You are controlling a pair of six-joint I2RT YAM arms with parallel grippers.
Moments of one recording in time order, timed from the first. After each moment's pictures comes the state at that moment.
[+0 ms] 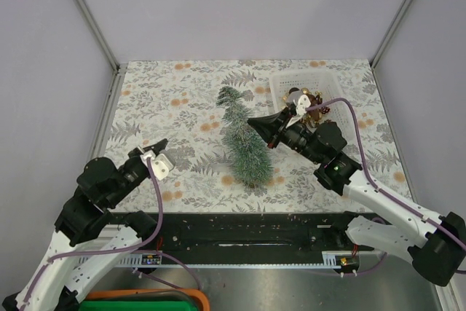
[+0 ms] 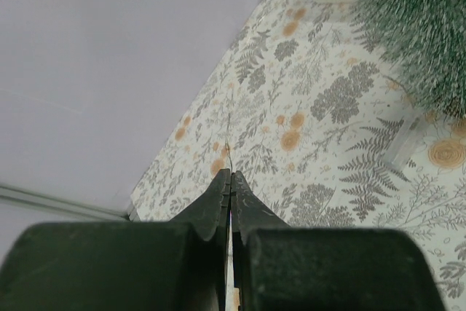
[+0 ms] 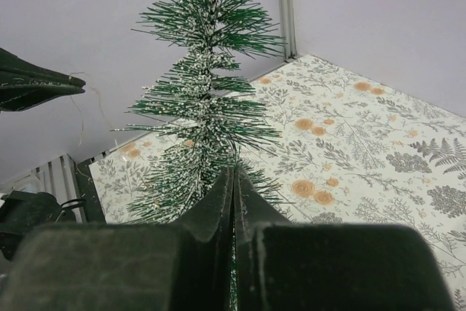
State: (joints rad) left arm -0.61 0.40 0.87 -0.59 0.05 0.69; right arm 0.74 0.99 0.74 0.44 -0.23 0.22
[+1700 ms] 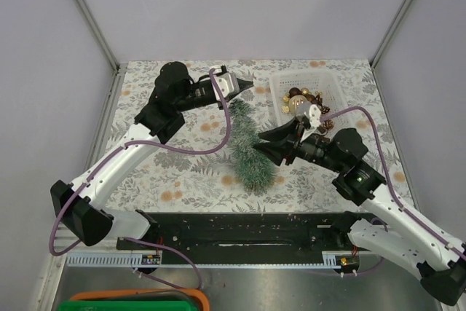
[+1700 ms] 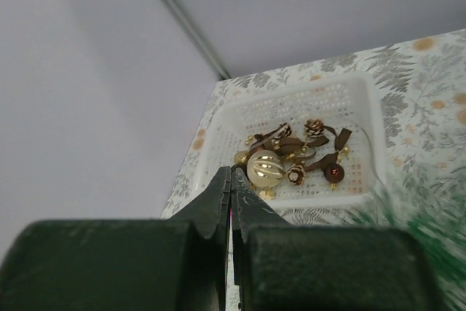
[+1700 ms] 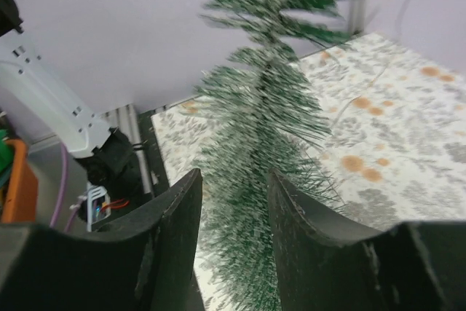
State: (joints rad) left arm -0.61 1.33 1.35 0.01 0.62 0.50; right arm 0.73 0.82 0.75 0.19 -0.48 0.24
